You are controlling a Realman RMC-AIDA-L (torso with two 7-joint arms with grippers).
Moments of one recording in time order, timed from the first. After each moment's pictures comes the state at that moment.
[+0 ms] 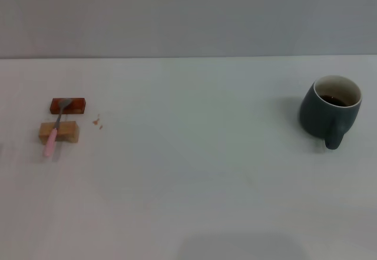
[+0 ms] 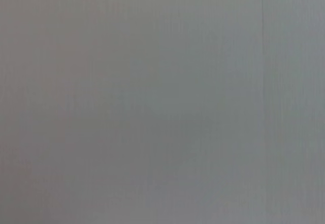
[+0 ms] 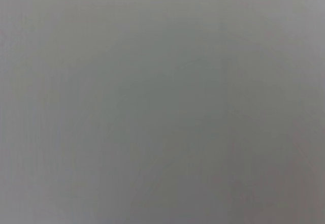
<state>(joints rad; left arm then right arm) -0.15 -2.07 -1.21 -0.25 2.44 1.28 -0.07 0.38 2.02 1.17 0.02 -1.97 -1.10 0.07</state>
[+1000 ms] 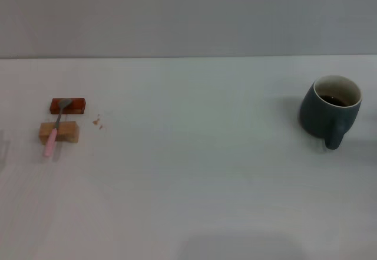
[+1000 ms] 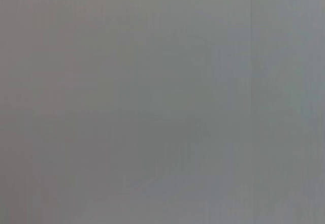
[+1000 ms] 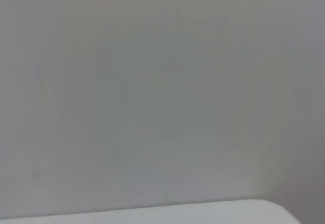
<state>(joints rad) -0.16 -2.07 -1.19 -0.26 2.44 1.28 -0.07 0.62 1.99 0.90 0.02 -1.99 -0.69 0.07</state>
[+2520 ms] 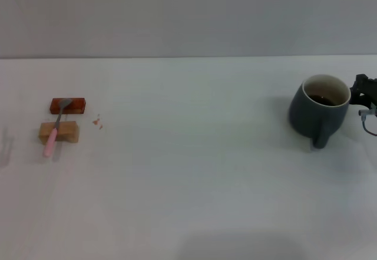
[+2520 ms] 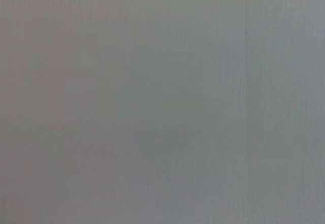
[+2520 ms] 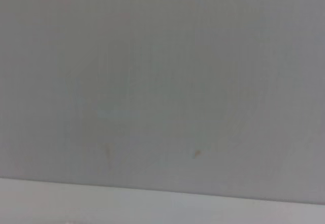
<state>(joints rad) -0.17 -2.07 -1.19 -0.26 2.44 1.29 -0.08 0.73 2.04 0.78 0.07 -2.04 -0.55 0.06</state>
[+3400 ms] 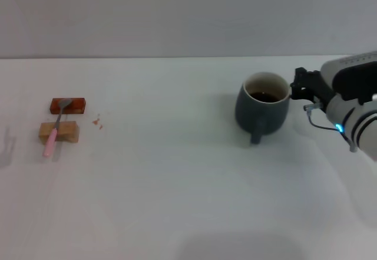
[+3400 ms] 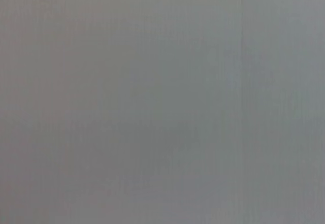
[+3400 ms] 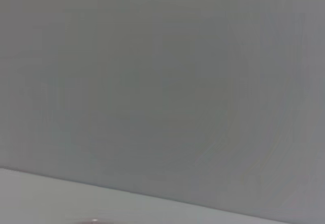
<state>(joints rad) -0.17 -2.08 -1.18 -0.26 2.43 1.29 -0.08 0.79 2.07 0.70 0.18 -2.07 -0.50 0.06</state>
